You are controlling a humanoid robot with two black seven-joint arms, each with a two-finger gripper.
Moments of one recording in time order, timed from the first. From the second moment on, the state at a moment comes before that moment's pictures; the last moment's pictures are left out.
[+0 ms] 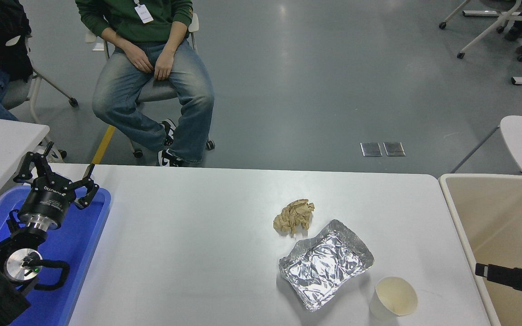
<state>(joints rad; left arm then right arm) -0.56 0.46 -0.57 -0.39 -0.23 -0.70 -0.60 0.97 -1.41 -0.33 1.72 -1.04 0.00 0.12</state>
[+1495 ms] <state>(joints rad) -0.56 0.46 -0.57 -0.39 -0.23 -0.70 -0.60 0.90 -1.05 -0.32 1.67 -0.75 -0.02 0.02</state>
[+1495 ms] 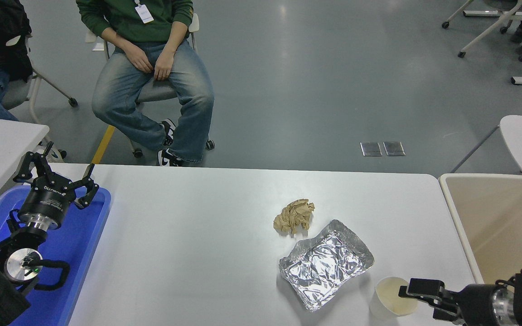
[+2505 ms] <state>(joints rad) -0.56 0.46 -0.57 -0.39 -0.23 -0.70 -0.60 0.84 -0.91 -0.32 1.56 -0.84 -0.08 0.03</state>
